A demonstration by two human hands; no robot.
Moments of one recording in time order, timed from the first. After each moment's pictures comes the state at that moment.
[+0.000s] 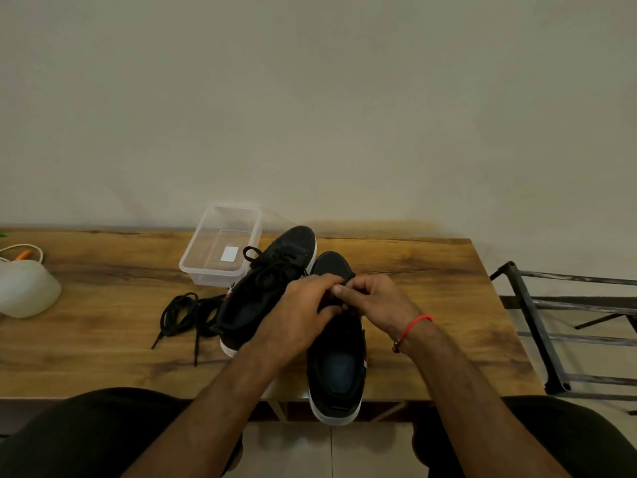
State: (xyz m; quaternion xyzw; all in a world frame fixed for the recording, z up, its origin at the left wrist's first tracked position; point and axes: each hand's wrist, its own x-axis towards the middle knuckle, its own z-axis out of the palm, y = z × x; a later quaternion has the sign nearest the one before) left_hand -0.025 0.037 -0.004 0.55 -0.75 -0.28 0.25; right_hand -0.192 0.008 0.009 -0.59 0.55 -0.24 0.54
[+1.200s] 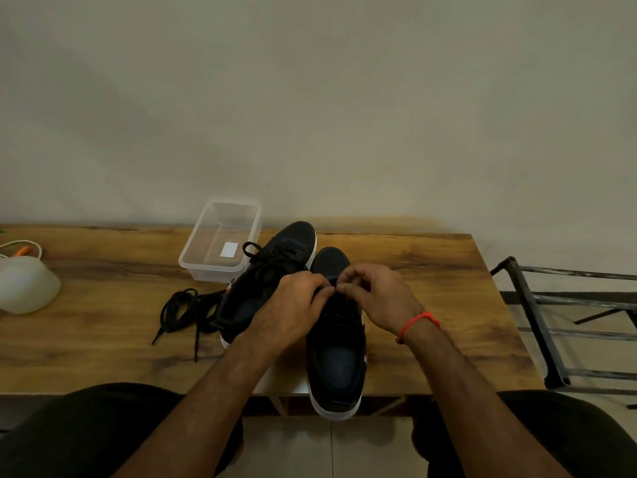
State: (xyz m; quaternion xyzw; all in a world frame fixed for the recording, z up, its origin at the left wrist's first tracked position) left_hand -0.020 0.031 -0.005 0.59 -0.73 -0.26 0.22; right_hand -0.194 0.011 0.015 -0.72 0.56 -0.20 0.36
